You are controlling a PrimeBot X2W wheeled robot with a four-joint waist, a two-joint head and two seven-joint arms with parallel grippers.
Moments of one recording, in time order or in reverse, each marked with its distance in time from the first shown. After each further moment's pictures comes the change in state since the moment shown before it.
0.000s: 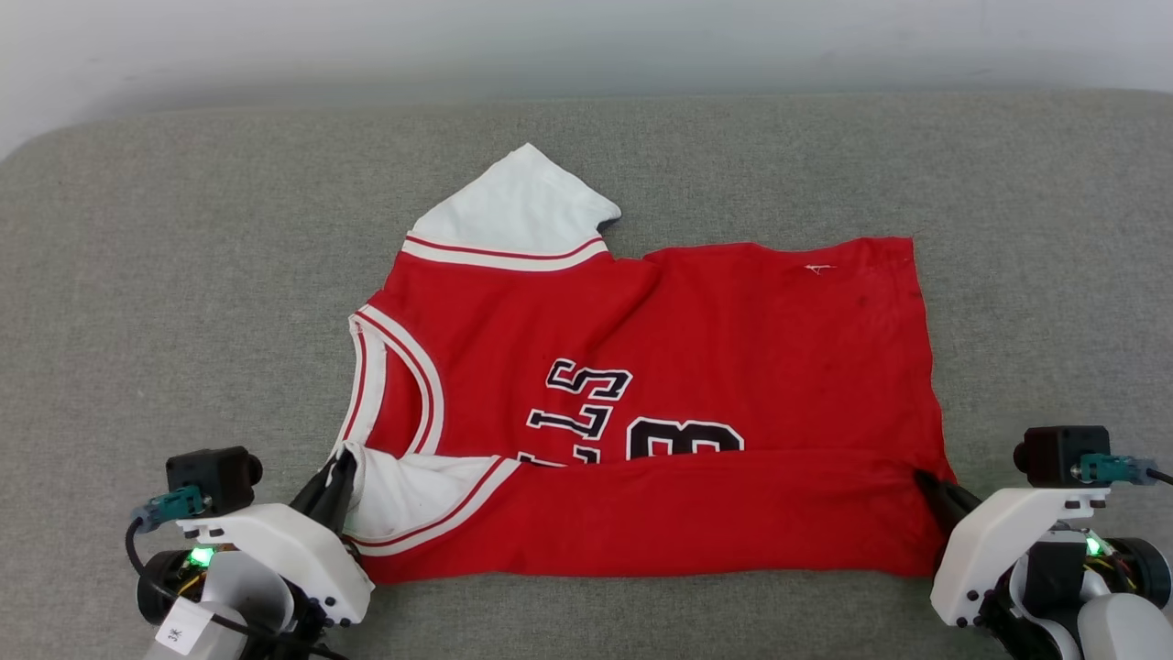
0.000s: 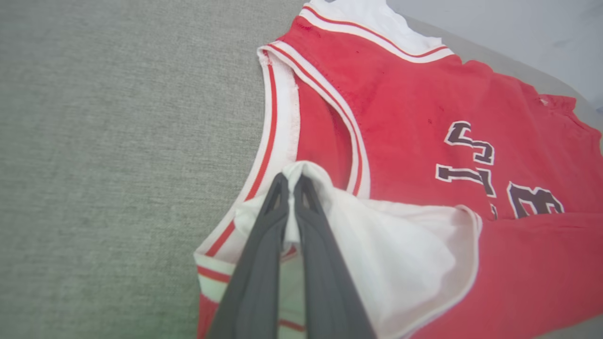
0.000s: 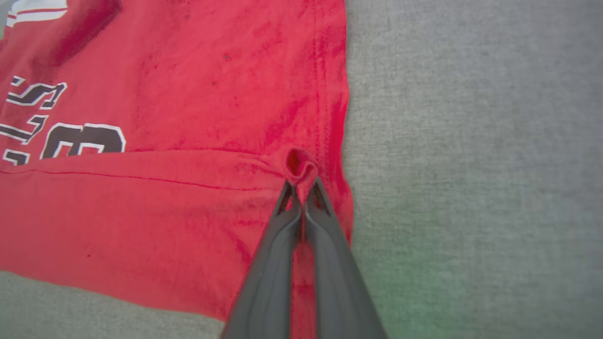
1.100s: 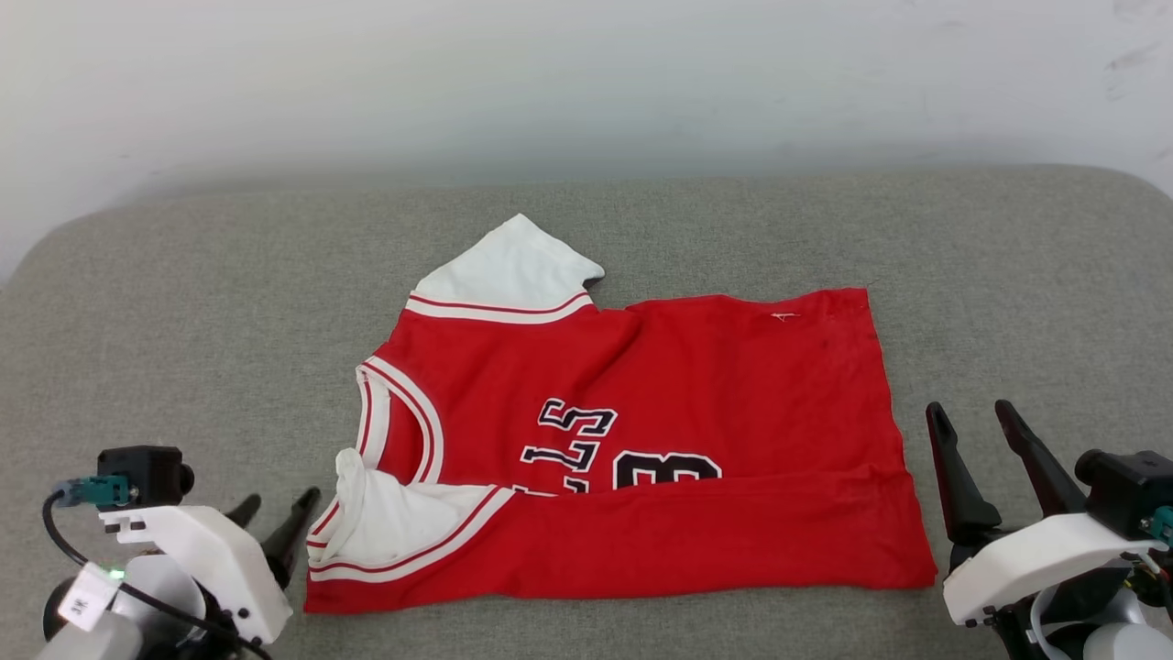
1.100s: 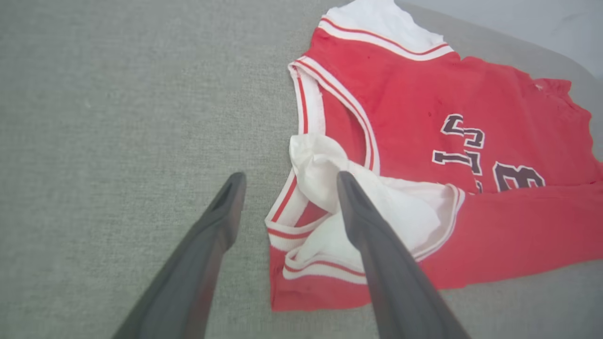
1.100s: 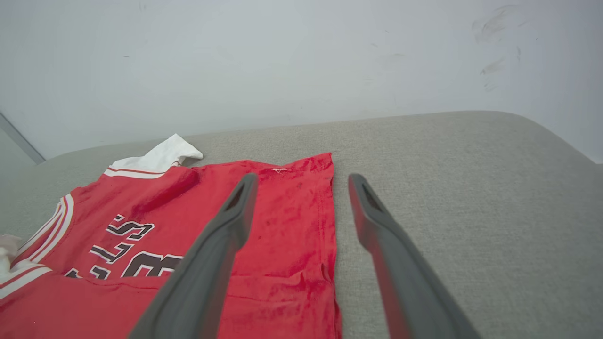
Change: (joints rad) left arm 0.032 0.144 0.022 -0.049 -0.089 0.019 0.200; right arm 0.061 0.030 -0.003 -0.116 -0.072 0.000 -0.403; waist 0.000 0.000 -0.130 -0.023
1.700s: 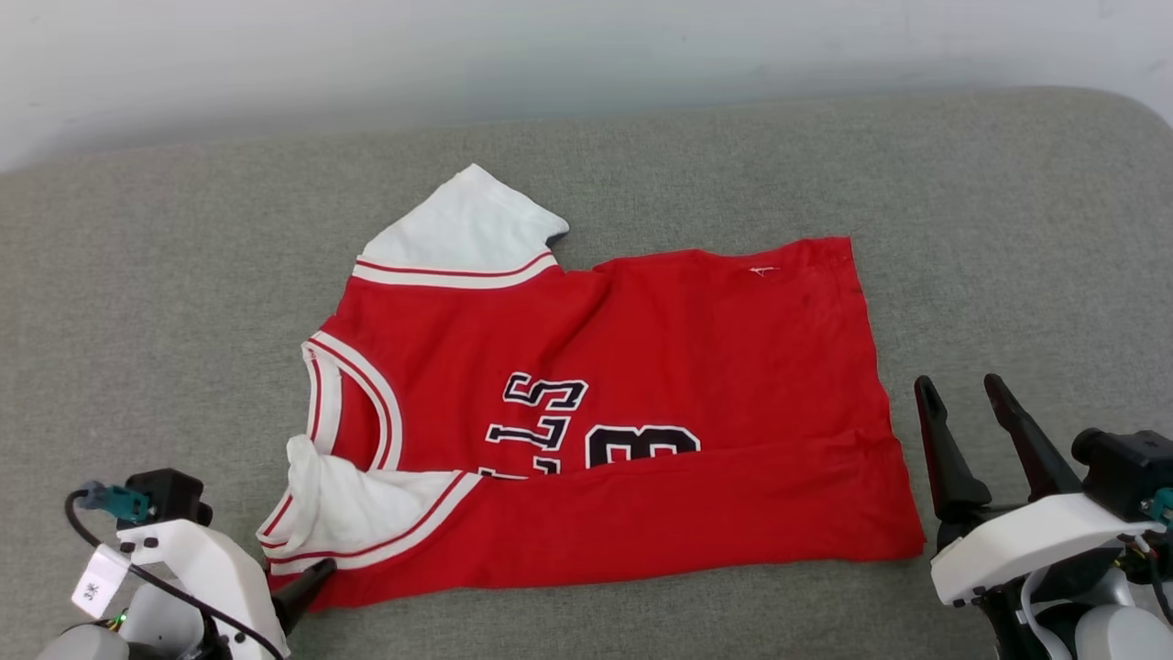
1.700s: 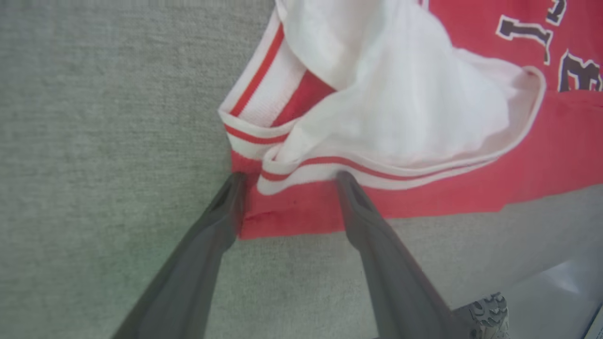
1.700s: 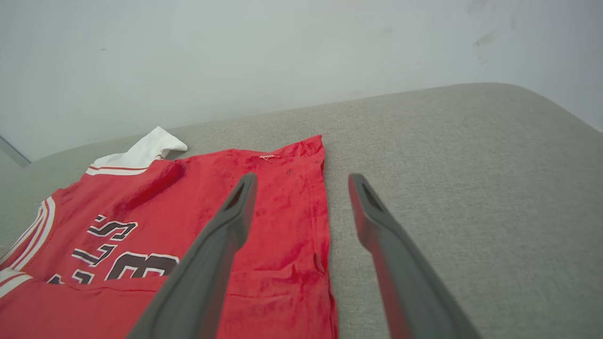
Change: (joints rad) left arm 0.055 0.091 -0.037 -0.096 -0.154 0.052 0.349; right arm -0.010 0.036 0.001 -0.066 0.011 0.000 0.030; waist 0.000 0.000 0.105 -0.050
